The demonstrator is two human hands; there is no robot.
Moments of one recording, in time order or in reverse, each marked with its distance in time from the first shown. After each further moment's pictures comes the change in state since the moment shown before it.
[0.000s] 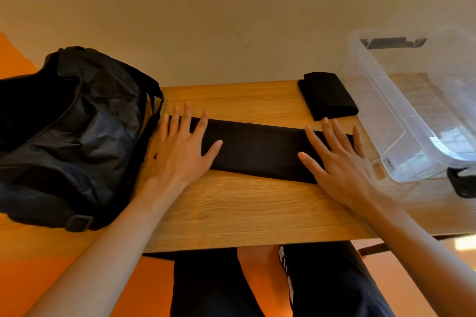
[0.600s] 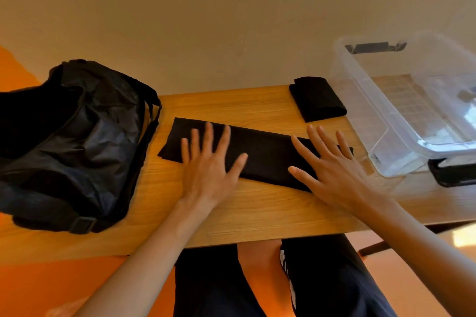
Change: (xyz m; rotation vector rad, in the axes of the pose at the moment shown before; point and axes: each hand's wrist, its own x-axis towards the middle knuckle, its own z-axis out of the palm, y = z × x) left_hand -0.033 0.061 0.006 -0.197 -0.029 -0.003; right_hand -0.022 0.000 -0.009 -0.015 -0.027 -0.140
